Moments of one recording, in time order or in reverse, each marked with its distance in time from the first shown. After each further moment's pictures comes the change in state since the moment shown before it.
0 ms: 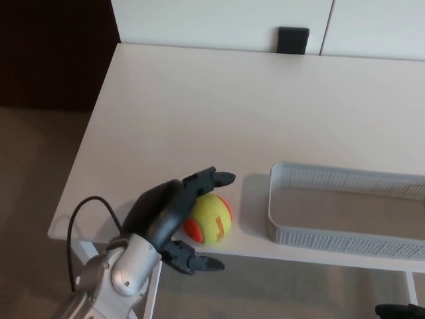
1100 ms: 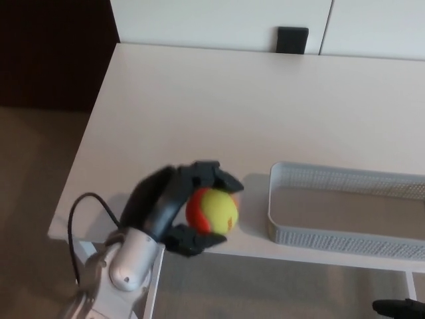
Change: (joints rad) left_arm 0.018 -0.100 0.133 -0.138 0.005 0.009 -0.009; right_arm -0.019 -0.003 0.017 -0.012 -0.007 0.020 -0.011
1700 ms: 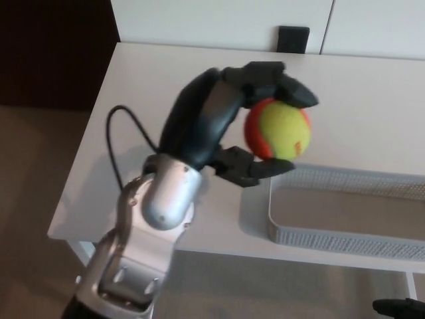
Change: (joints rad) left_arm -0.245 -0.169 -0.040 -0.136 -0.008 0.083 -0.050; right_arm -0.010 -0.003 0.005 0.009 -0.009 0.004 0.000
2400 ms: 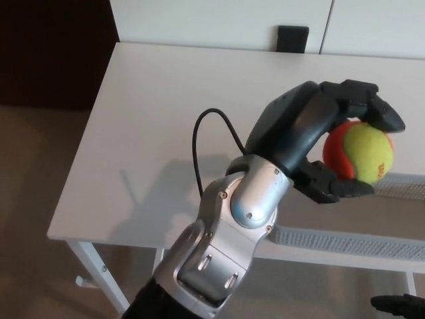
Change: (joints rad) left_arm -0.092 -0.172 -0.137 0.181 0.049 0.107 0.014; right_arm -0.006 -0.001 0.002 -0.014 -0.004 0.007 0.001
